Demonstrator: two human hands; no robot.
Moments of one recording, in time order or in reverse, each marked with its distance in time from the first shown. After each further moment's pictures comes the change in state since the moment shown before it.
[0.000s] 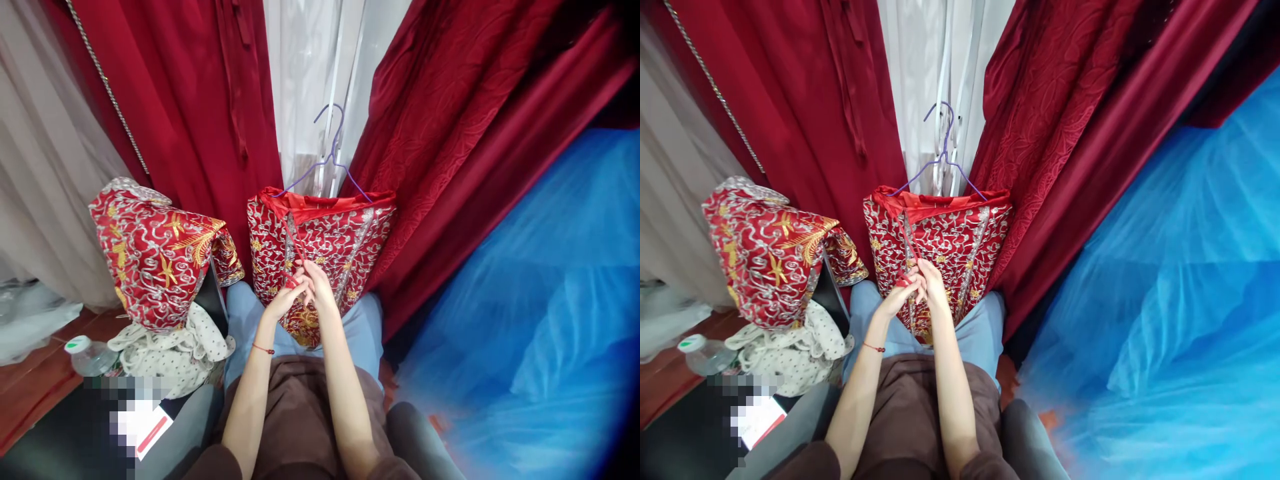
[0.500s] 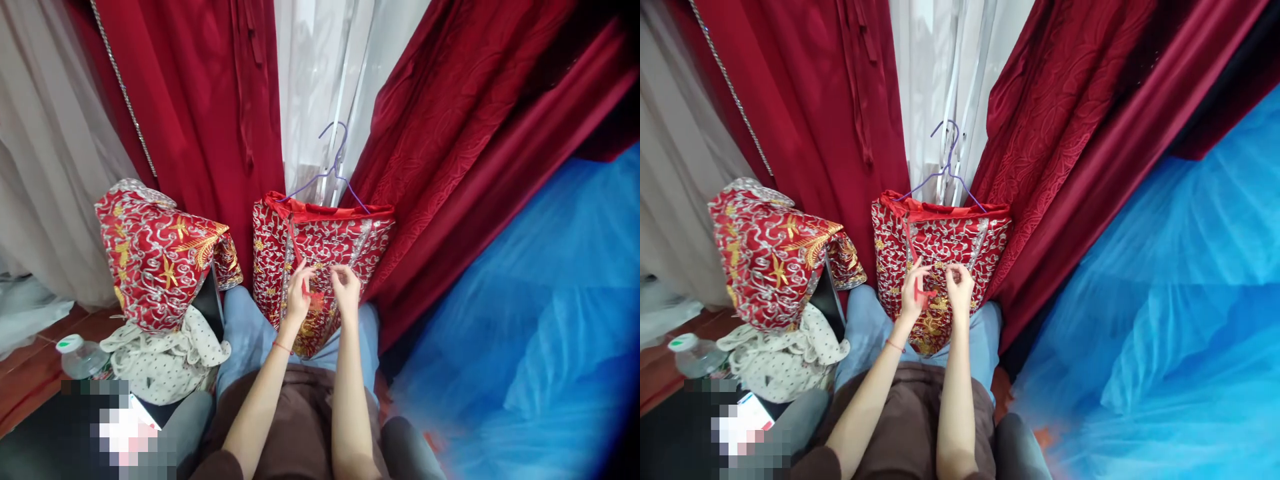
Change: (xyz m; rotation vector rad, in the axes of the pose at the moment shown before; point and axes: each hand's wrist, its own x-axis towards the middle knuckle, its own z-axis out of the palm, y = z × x) left_hand 0.025 -0.017 0.035 0.775 0.593 0.351; right_hand -0.008 -0.036 -0.059 -0.793 0.392 -0.476
